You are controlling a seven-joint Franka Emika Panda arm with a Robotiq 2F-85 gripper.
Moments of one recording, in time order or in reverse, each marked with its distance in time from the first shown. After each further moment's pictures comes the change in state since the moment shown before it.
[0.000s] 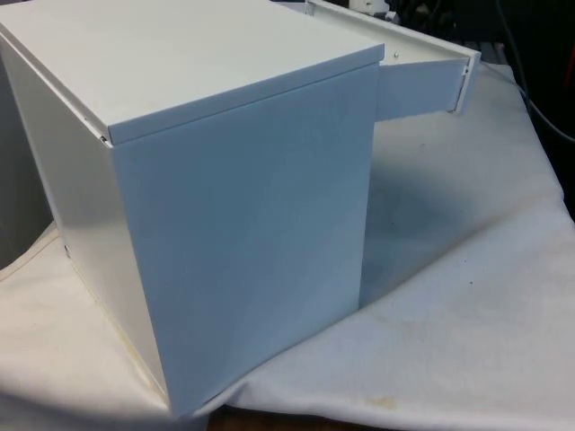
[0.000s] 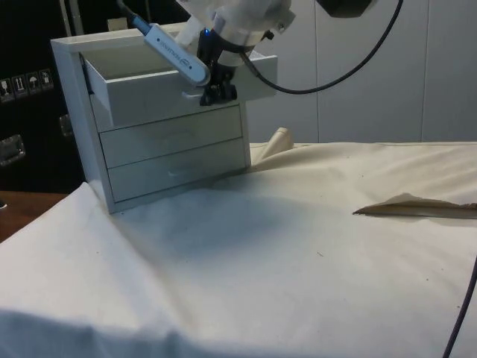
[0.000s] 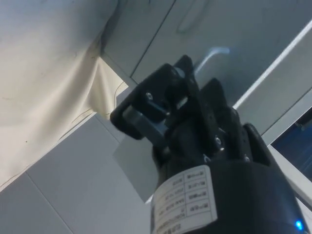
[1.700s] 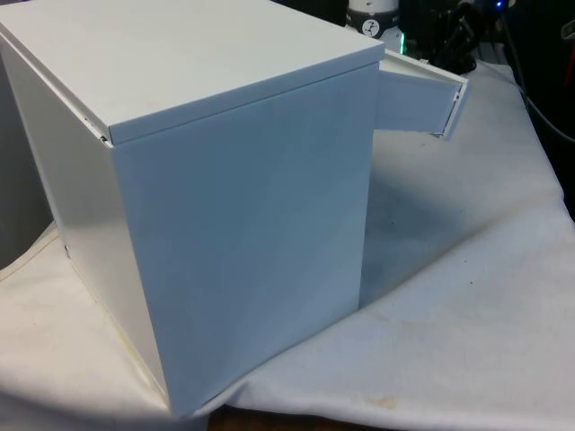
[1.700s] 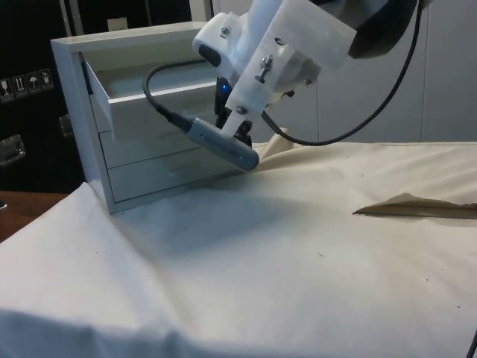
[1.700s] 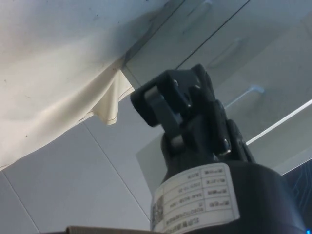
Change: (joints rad) arm 0.008 0.139 0.118 -0.041 0.000 0.002 0.228
